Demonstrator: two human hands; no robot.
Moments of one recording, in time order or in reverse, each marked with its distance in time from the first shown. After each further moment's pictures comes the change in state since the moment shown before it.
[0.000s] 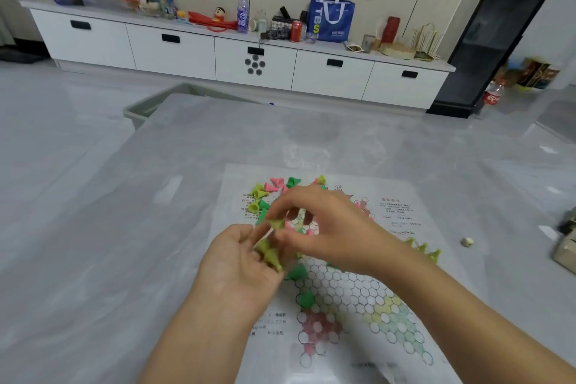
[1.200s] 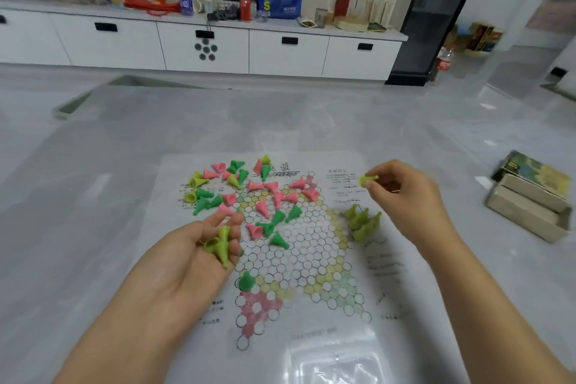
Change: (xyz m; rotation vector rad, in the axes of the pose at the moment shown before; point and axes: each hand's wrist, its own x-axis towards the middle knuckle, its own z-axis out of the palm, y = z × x) left_hand 0.004 -0.020 0.003 0.353 -0.042 0.011; right_hand -0.107 0.090 -0.053 0.048 0.714 0.657
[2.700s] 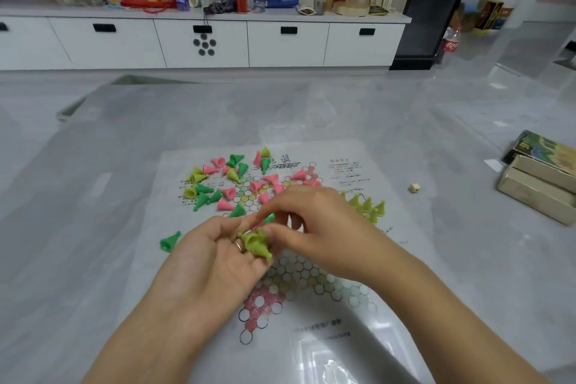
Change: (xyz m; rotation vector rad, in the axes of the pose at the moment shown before) left_hand 0.003 -0.020 0.005 -0.108 -0.228 -0.129; right_hand -0.045 -0.073 0.042 -0.164 -0.570 -0.518
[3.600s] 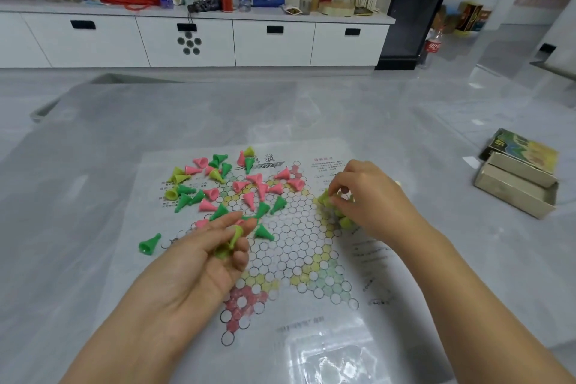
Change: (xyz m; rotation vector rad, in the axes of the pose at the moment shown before) left_hand 0.006 -0.006 -0.004 0.242 0.177 0.106; right_hand -0.020 0.085 -0.021 -0.354 0.157 0.349
